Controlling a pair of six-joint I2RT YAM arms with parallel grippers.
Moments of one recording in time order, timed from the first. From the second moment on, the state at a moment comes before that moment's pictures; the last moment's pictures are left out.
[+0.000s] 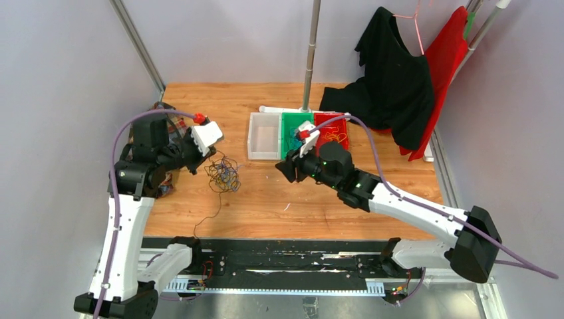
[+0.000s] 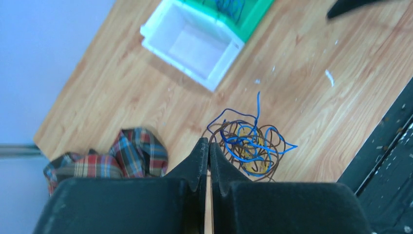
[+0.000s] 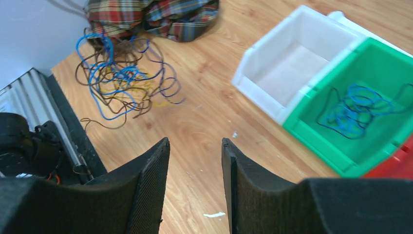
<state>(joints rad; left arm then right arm) -0.11 0.90 1.26 -0.99 0.54 0.75 0.91 1.20 0.87 0.09 0.01 0.20</state>
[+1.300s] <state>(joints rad) -0.21 0.95 1.49 -1.00 0.63 0.59 1.07 1.46 1.04 0.30 -0.03 0.18</state>
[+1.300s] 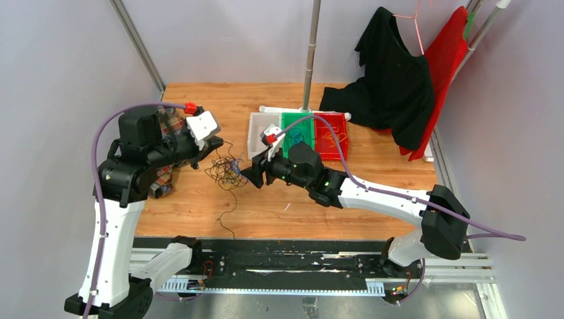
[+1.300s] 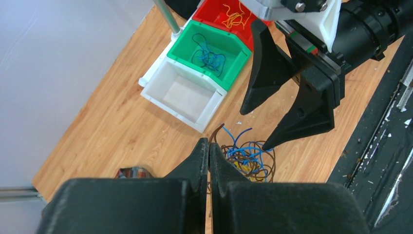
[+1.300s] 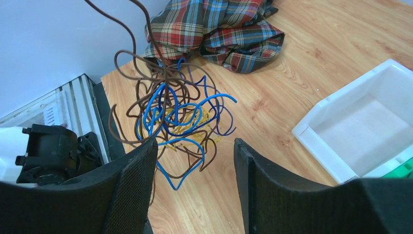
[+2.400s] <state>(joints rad) -0.21 0.94 1.48 -1.00 0.64 0.59 1.07 1.38 0.97 0.24 -0.14 0.14</state>
